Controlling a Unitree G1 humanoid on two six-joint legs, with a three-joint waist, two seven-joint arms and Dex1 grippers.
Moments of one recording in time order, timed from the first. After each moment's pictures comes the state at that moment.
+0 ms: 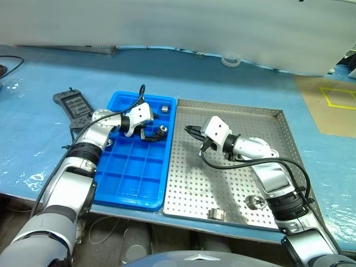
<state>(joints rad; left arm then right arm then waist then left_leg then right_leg) -0.87 0.44 -0.21 0.87 0.03 -0.26 -1.16 -0.37 -0.44 0.24 -0.15 0.02 0.21 0.71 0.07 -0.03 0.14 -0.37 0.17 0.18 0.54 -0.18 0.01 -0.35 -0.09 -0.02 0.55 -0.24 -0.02</state>
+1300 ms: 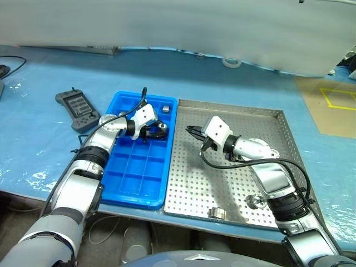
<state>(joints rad) -0.85 0.35 -0.13 0.87 -0.03 -0.08 -1.13 -0.36 -0.44 0.24 -0.15 0.02 0.22 0.70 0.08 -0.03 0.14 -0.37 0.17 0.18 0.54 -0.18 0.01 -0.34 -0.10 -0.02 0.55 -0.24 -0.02</state>
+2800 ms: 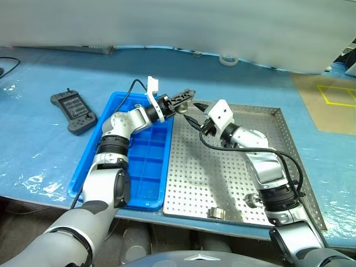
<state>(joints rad) -0.96 0.09 0.30 0.70 -0.71 0.88 -0.78 -0.44 -0.34 0.17 -0.12 0.04 0.24 0.56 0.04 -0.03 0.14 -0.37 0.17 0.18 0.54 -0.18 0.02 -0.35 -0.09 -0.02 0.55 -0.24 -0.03</state>
